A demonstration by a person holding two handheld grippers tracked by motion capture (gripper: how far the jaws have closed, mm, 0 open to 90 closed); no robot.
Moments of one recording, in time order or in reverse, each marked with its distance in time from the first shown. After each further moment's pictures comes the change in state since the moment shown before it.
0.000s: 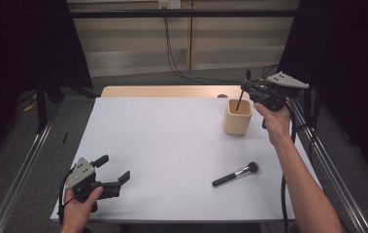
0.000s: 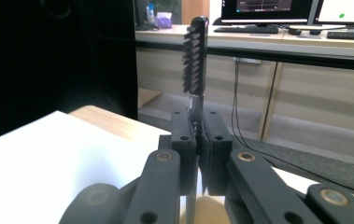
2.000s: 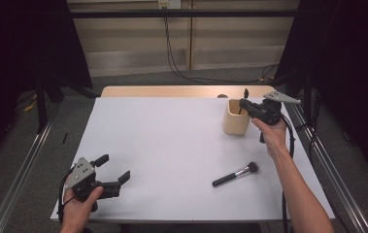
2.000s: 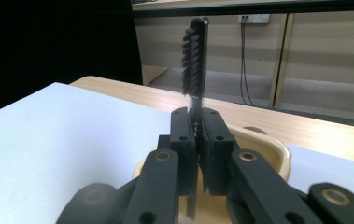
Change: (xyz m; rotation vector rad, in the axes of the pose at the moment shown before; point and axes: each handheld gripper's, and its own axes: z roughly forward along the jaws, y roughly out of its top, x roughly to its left) left arm 0.000 0.001 0.000 -0.008 -0.007 0.002; right arm -0.016 -0.064 0.009 0.092 0.026 0.089
